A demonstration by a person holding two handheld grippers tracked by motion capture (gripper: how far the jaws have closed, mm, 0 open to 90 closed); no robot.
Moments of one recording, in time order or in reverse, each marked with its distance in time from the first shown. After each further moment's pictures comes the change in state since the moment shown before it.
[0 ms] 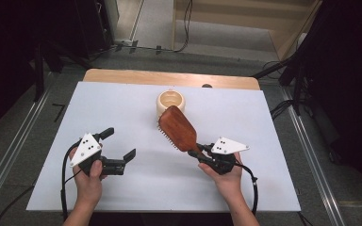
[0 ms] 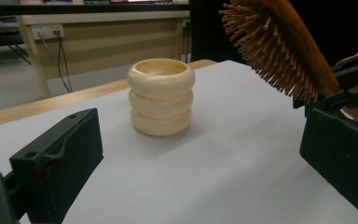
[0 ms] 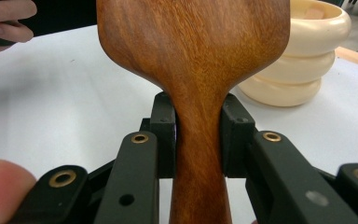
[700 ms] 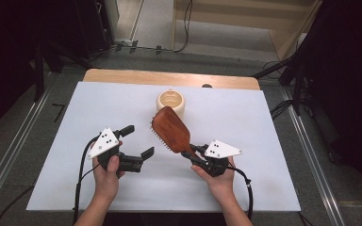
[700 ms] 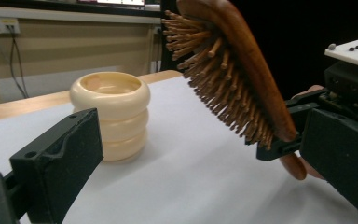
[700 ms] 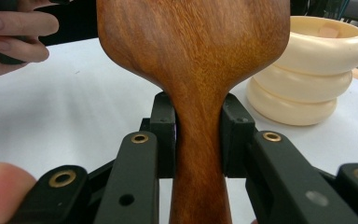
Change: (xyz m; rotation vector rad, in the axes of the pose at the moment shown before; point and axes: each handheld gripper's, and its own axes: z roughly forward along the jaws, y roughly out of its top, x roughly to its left) left arm -0.021 0.011 0.034 -0.024 -0.120 -0.084; right arm 0.014 -0.001 0.014 -0.062 -0.004 -0.025
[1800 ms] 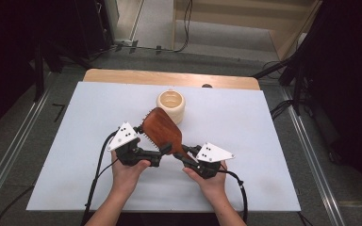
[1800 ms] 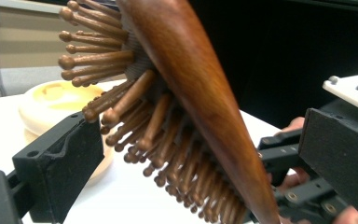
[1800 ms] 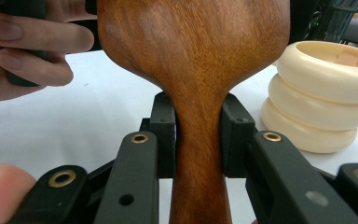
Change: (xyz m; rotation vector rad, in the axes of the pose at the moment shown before) left arm -0.023 0.015 0.036 -0.008 0.014 -0.073; right arm 0.018 0.005 0.014 -0.056 0.006 -0.043
